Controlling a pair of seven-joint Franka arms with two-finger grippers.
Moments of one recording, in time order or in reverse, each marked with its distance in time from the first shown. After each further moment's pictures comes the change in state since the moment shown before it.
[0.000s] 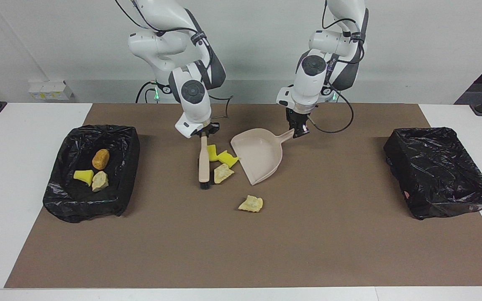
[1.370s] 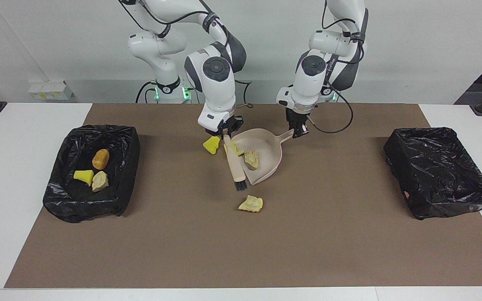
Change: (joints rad) left arm -0.002 0.001 0.000 0.000 -0.001 0.004 0.023; right arm 0.031 0.108 -0.015 0.393 -0.102 -0.116 -0.106
